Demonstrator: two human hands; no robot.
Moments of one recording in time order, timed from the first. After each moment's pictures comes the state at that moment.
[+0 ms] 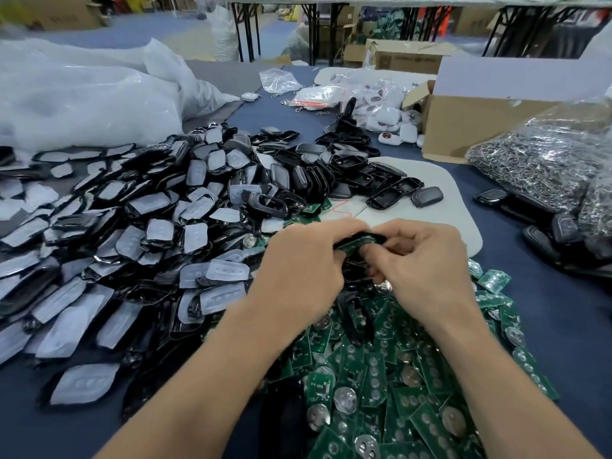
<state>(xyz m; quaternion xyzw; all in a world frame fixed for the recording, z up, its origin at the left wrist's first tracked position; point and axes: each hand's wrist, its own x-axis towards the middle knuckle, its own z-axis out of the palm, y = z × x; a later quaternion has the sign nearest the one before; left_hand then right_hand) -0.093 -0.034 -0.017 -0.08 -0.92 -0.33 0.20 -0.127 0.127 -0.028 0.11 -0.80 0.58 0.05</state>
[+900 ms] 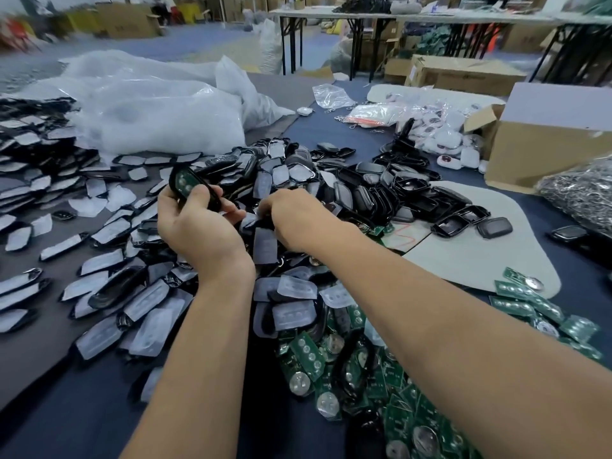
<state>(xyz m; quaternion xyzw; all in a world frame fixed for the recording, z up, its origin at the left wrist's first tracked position) -0.113 -0.172 0.004 0.26 -0.38 -0.71 0.53 -0.197 -0.099 0.001 0.40 -0.91 0.12 -0.03</state>
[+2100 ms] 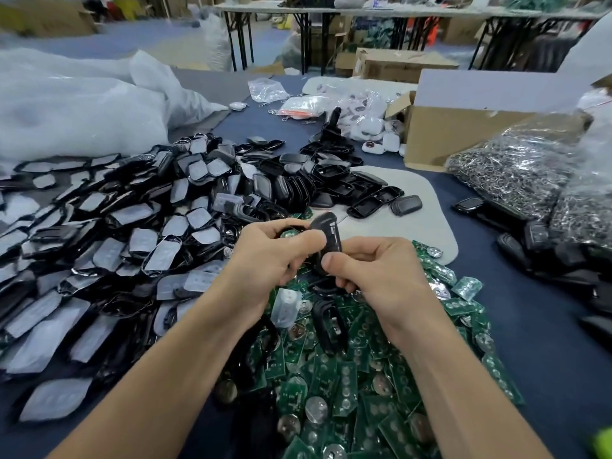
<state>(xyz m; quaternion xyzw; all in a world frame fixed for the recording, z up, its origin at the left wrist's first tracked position) -0.114 -0.050 -0.018 0.08 -0.68 -0.73 0.03 -0.125 0.119 -0.017 0.07 -0.70 0.70 -0.10</state>
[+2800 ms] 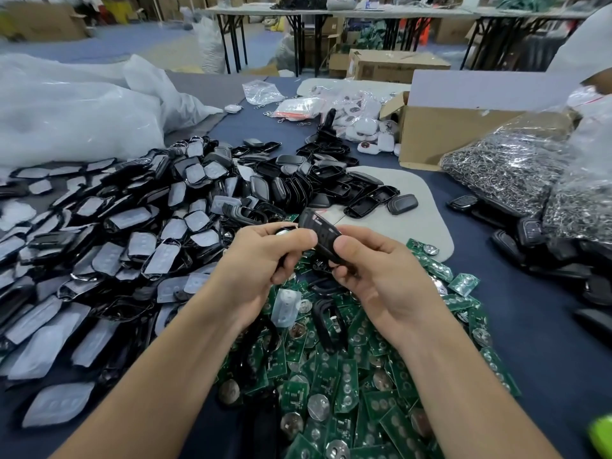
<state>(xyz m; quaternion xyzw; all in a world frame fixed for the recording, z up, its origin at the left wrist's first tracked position) -0.113 -0.060 -0.018 0.05 -0.66 -0.75 -0.02 -0.123 0.116 -0.013 -0.02 -0.53 0.83 -0.17</state>
